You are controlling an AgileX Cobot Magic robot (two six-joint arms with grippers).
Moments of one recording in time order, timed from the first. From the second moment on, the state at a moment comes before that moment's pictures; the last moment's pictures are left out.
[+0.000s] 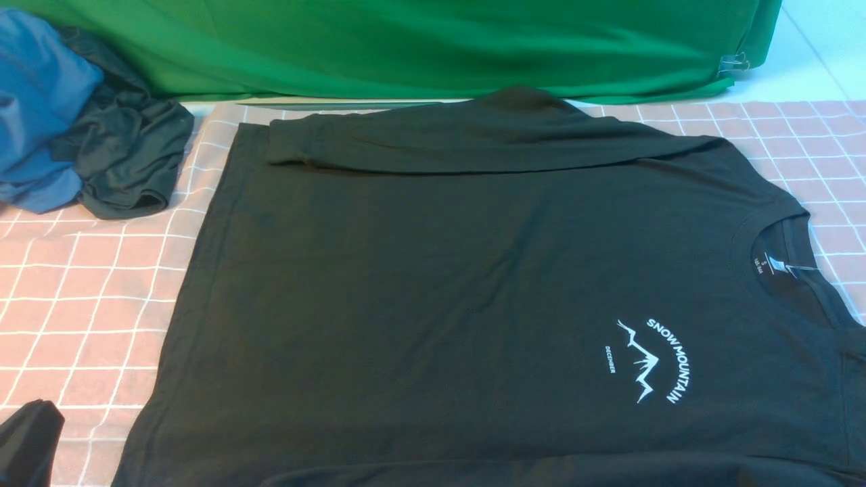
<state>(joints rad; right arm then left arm) 0.06 0.00 0.01 -0.02 0.25 -0.03 0.04 0.00 0.01 0.01 0.24 -0.09</state>
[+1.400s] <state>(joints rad) 0.06 0.00 0.00 0.12 -0.16 0.50 0.04 0.81 -0.87 -0.09 0.99 -0.35</state>
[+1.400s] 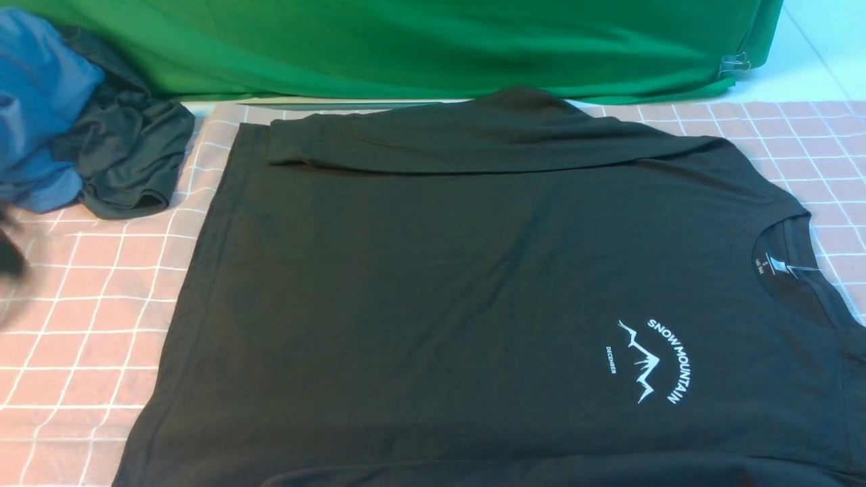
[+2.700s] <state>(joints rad) 0.52 0.98 -0.73 0.13 0.55 0.05 -0.39 1.25 -0.59 0.01 0.83 -0.44</state>
